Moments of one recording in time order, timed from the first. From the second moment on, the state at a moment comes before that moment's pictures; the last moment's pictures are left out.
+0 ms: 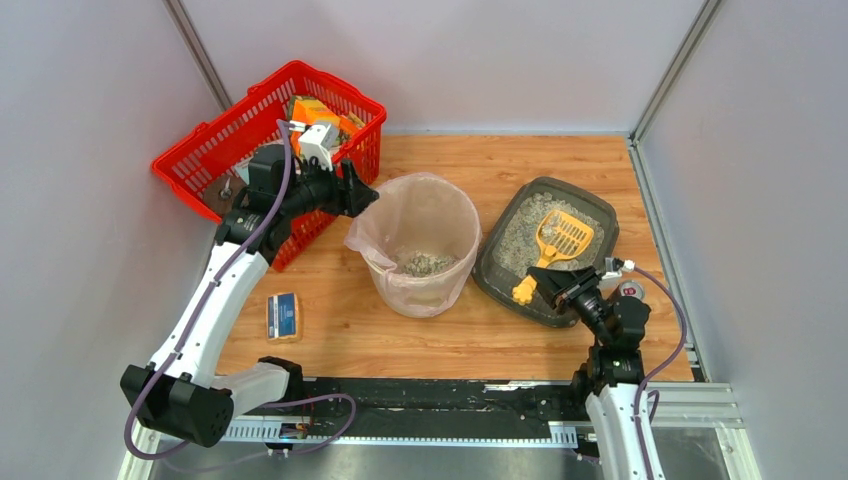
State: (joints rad) left arm -0.26 1.14 1.20 -0.44 0.43 -0.21; right arm -0.07 0.27 0.05 0.20 -0.66 1.48
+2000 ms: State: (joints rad) left arm -0.26 1.22 1.21 -0.50 0.41 -0.21; right arm -0.17 0.52 0.48 -0.29 -0.79 1.29
